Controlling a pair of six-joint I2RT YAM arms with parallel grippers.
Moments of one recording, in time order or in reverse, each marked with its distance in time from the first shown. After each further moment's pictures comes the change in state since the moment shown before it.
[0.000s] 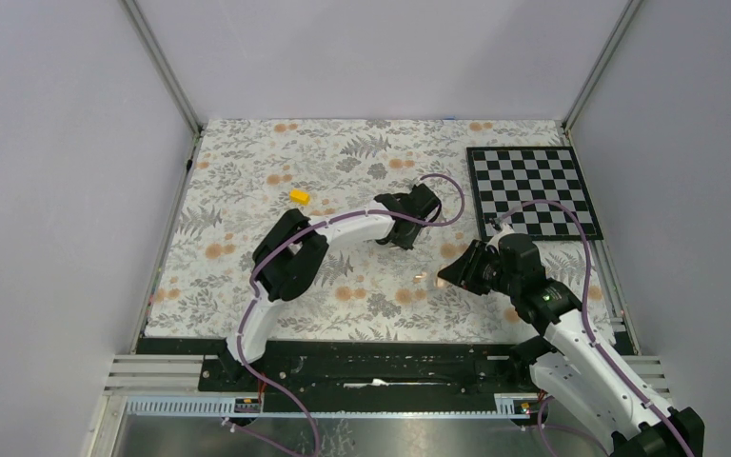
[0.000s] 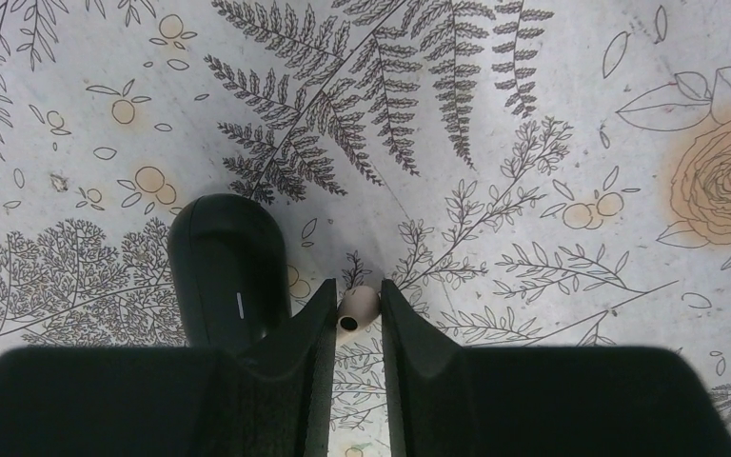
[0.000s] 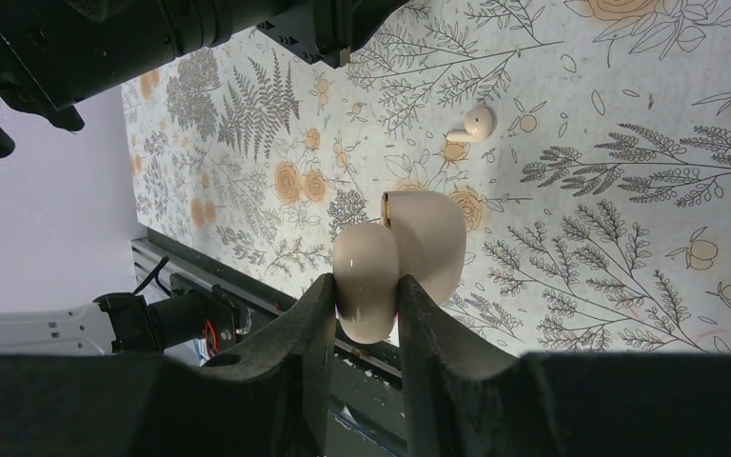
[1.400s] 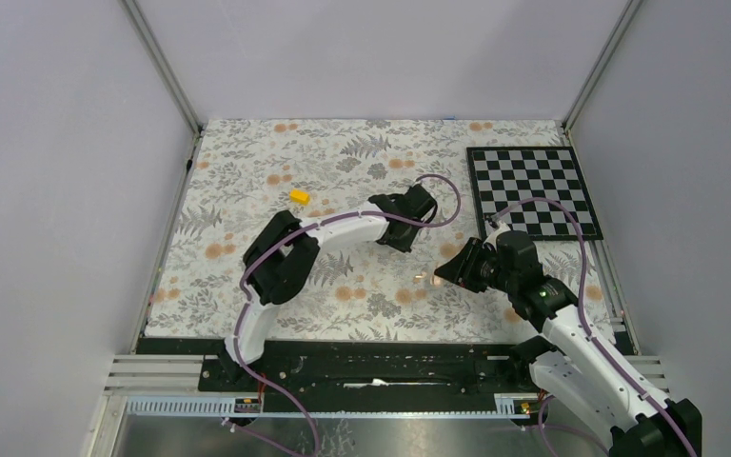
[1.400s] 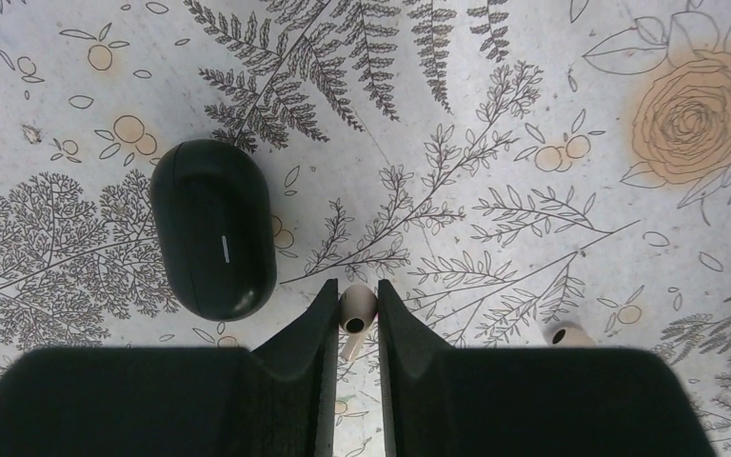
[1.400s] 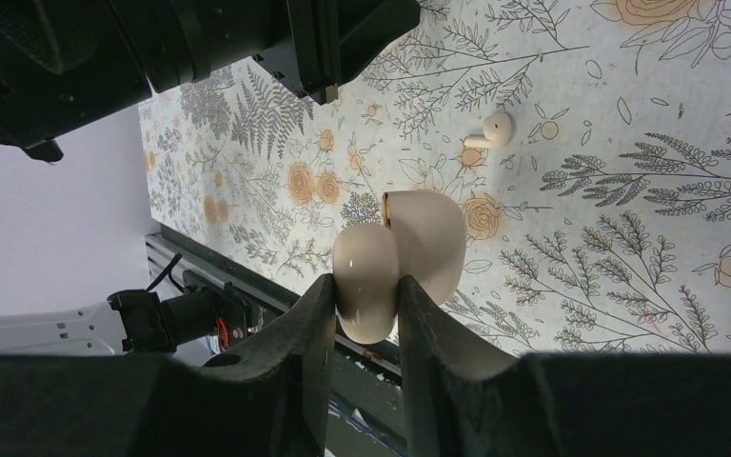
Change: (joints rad) left arm -0.002 -0.066 -0.067 0.000 0.055 -0.032; right arm 0.000 0.041 0.000 0.051 -0.029 0.014
